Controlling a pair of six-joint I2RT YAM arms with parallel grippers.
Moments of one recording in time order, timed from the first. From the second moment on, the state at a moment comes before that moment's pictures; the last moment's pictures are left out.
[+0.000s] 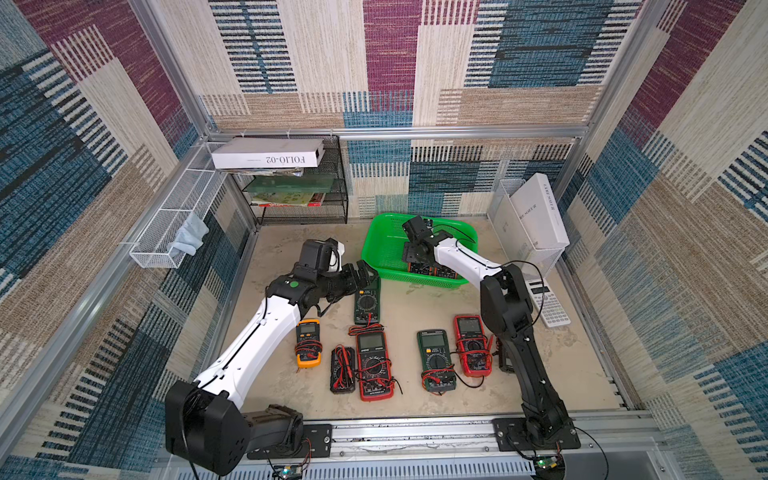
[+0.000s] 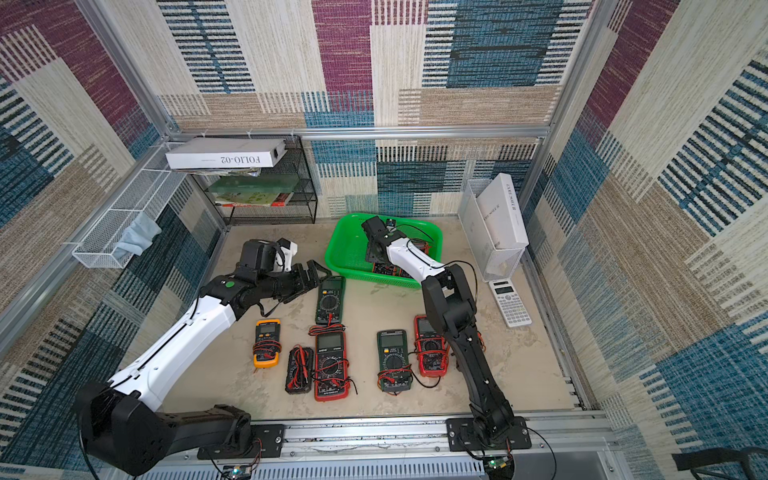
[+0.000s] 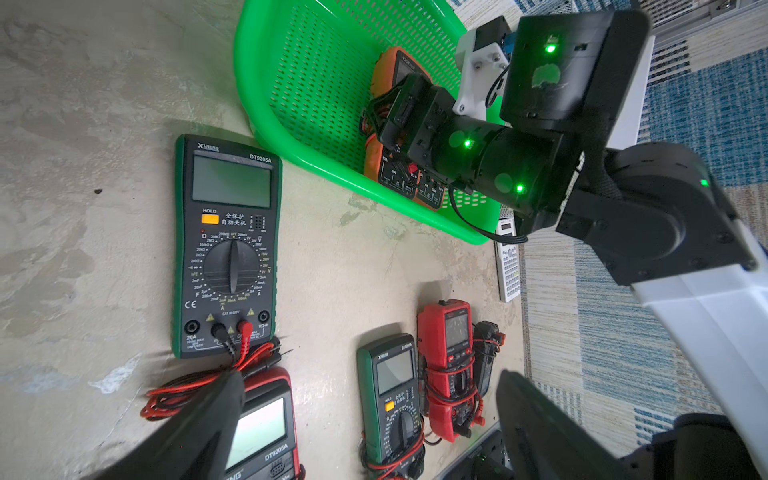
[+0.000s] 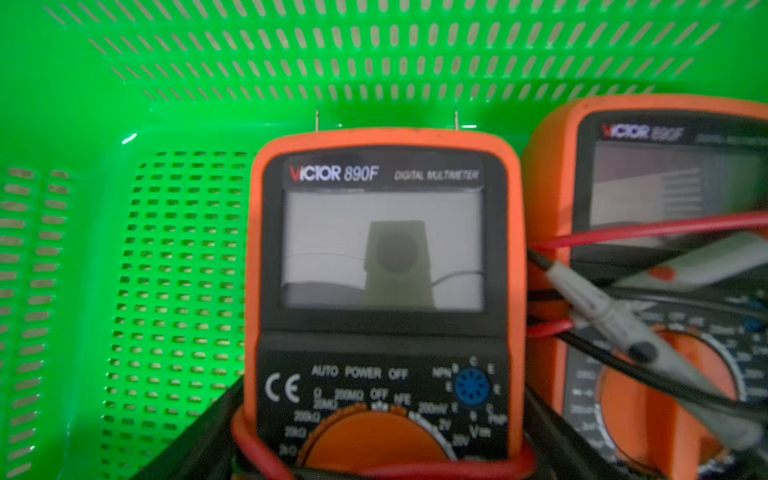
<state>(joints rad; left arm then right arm) -0.31 1.30 1.12 -0.57 0.39 -0.67 0.56 2.38 2.06 -0.72 0.32 0.62</state>
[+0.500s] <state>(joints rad) -0.31 1.28 1.11 -0.57 0.39 -0.68 0.56 2.38 2.06 -0.72 0.33 0.62</state>
